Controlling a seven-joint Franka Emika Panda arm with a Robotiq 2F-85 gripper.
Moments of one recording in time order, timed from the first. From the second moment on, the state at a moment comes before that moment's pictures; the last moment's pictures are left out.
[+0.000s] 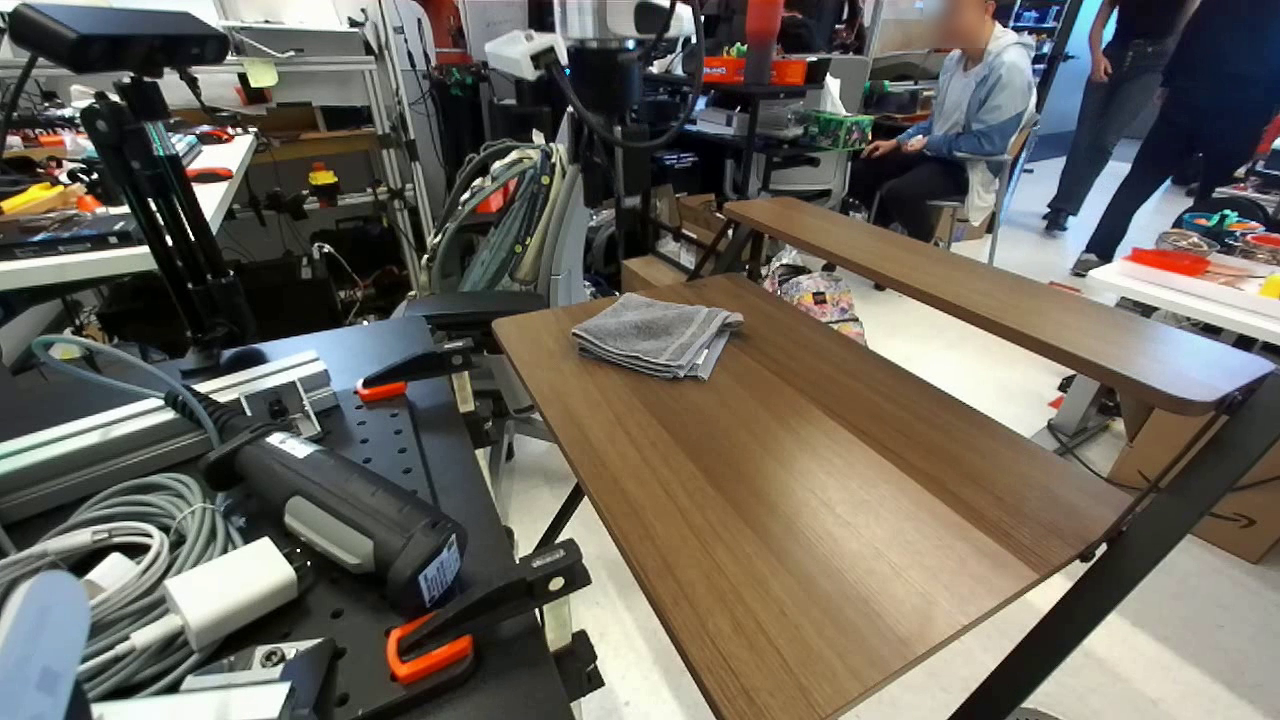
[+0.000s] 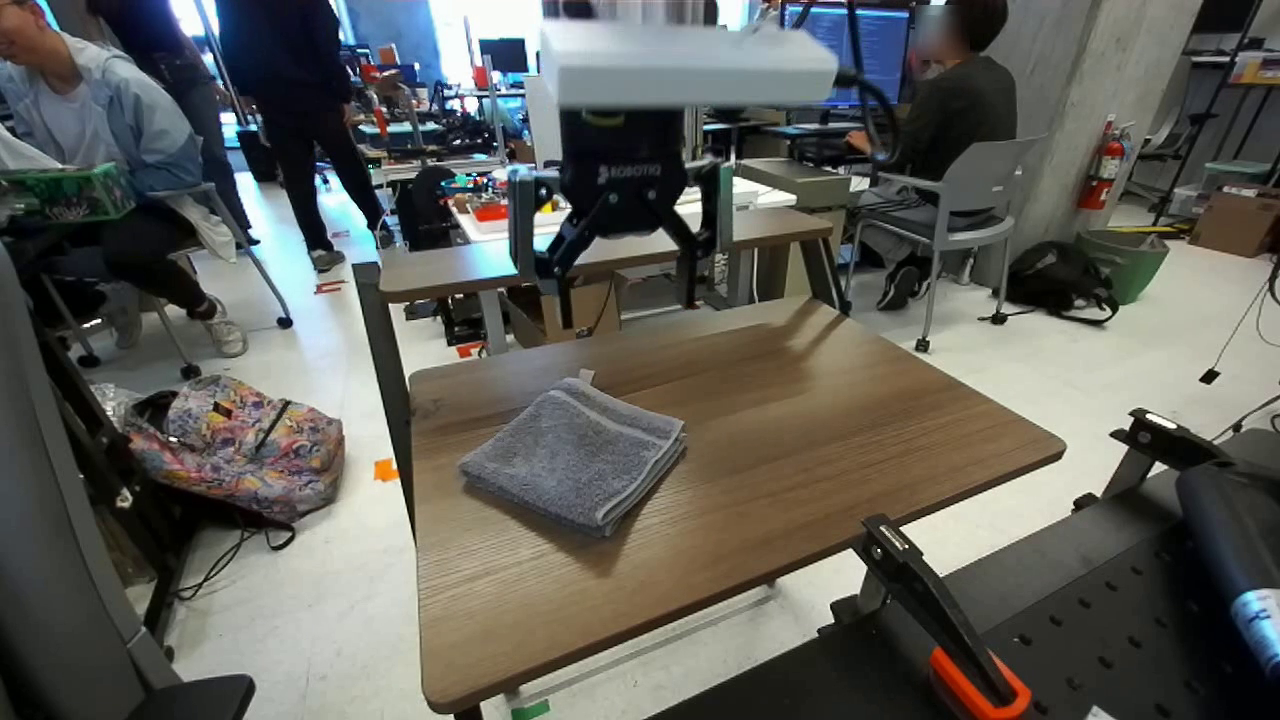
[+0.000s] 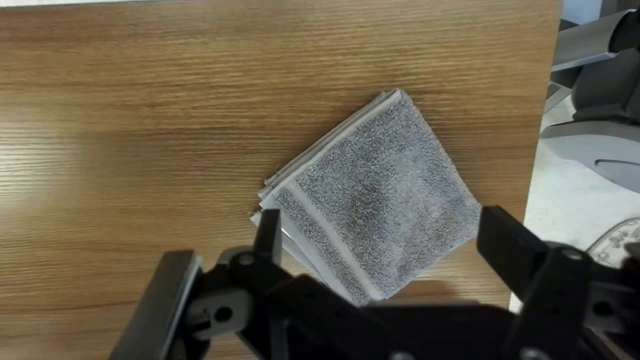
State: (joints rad) arm 0.26 0.41 0.15 -2.11 -0.13 2.54 0.49
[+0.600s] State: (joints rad) arm 0.42 0.81 0.04 -1.69 -0.13 2.53 0.55
